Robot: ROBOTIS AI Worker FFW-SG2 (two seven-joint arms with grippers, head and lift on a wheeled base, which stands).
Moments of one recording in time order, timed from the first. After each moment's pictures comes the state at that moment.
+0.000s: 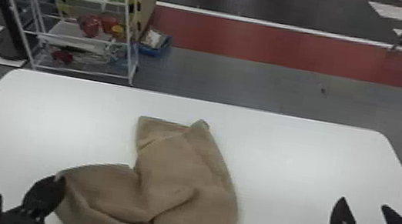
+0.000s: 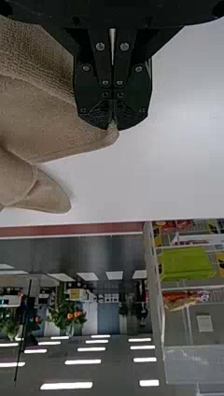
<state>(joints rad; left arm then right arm) 0.72 0.08 0.09 -2.23 0.05 0.31 -0.04 0.71 -0.01 -0.22 -2.14 -0.31 -0.11 0.31</state>
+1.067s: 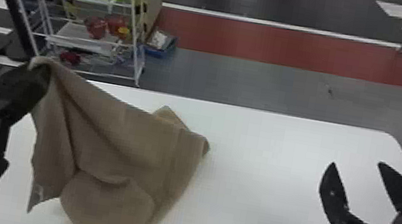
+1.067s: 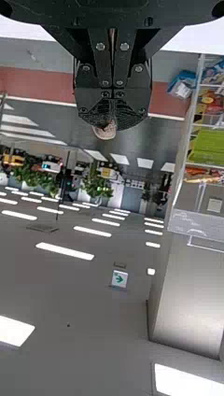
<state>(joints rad) 0.77 0.05 0.23 -2.64 0.43 0.20 -0.16 0.51 -0.03 -0.16 -1.96 -0.20 -0.38 0.40</state>
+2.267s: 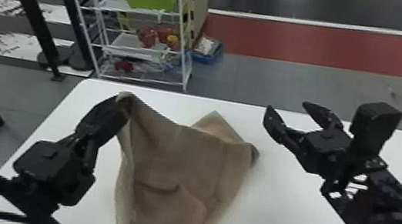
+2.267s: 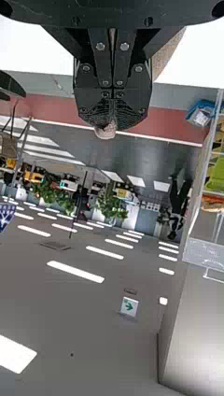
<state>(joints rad) 0.73 0.06 0.22 -2.56 0.43 0.28 -0.22 -0.01 0.00 0.17 -1.86 -0.07 0.41 0.31</state>
